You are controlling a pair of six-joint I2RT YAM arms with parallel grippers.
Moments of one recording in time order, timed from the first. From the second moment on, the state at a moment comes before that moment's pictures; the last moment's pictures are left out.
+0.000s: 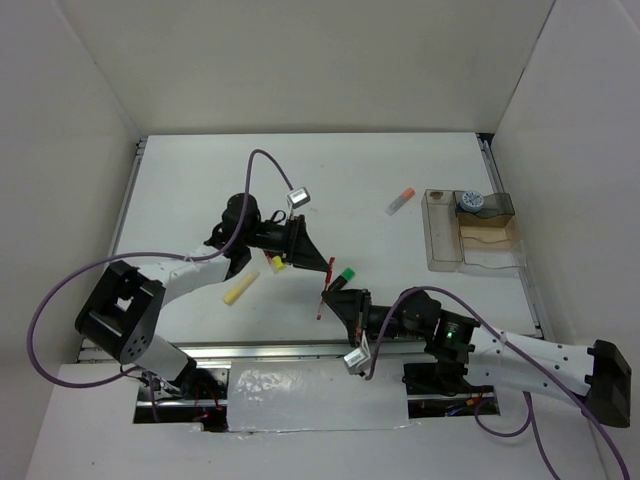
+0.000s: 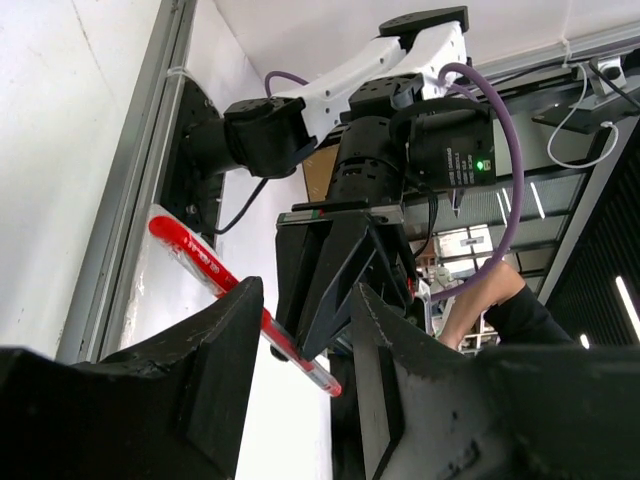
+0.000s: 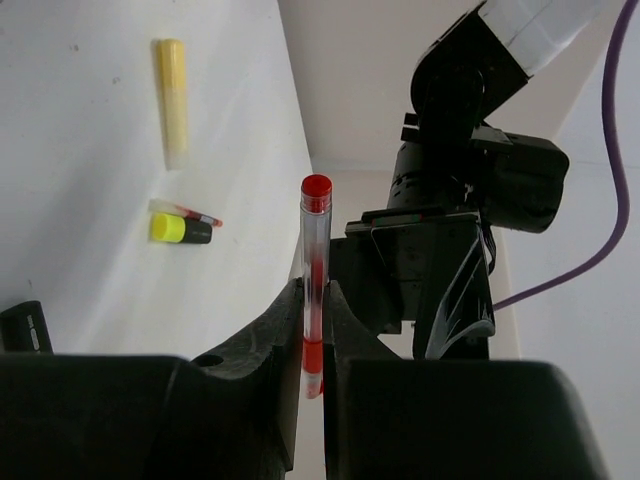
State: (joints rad) left arm -0.52 1.51 0.79 0.67 1.21 -1.16; right arm 1.13 0.66 0.32 0.21 -0.26 -1.54
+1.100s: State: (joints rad) left arm -0.46 1.41 0.84 0.16 1.10 -0.77; right arm 1.15 0.75 0.31 0.24 -0.23 -1.59
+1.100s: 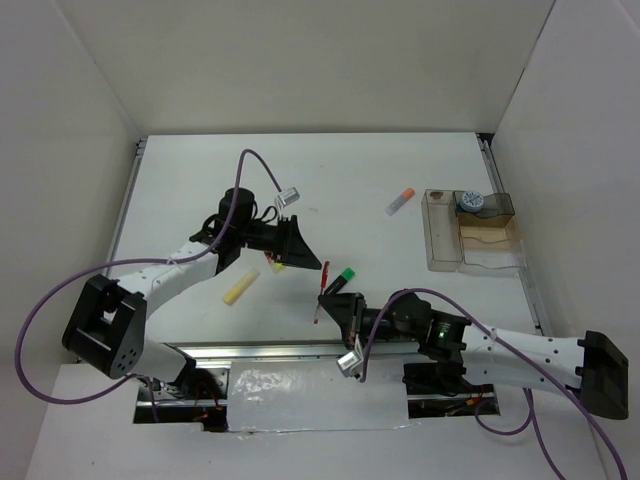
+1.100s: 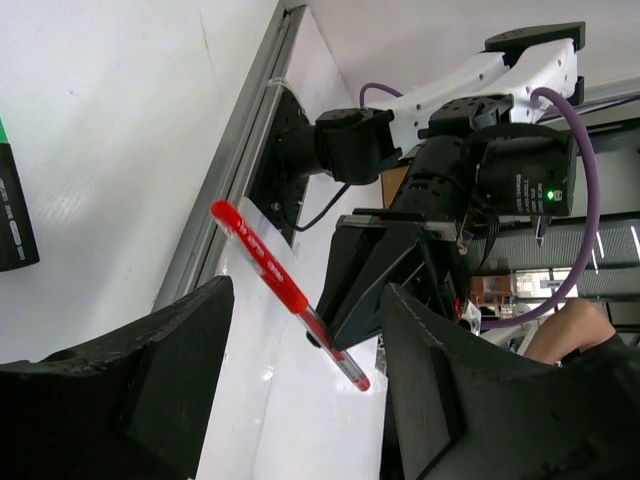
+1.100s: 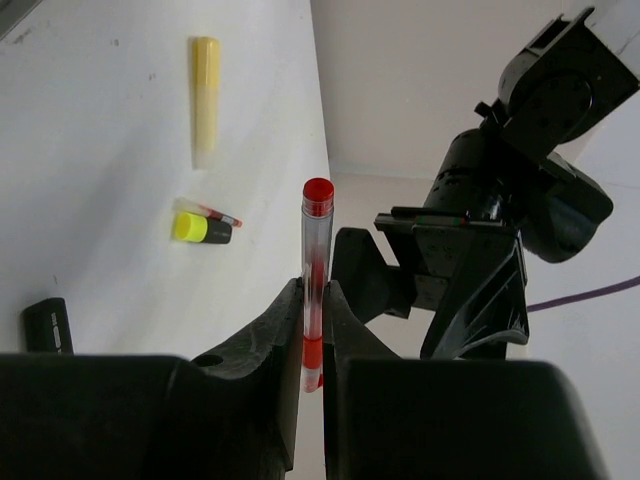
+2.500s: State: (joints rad) left arm -0.39 1.54 0.95 0.23 1.15 -0.82; right arm 1.18 0.71 0.19 0.57 -0.16 -1.46
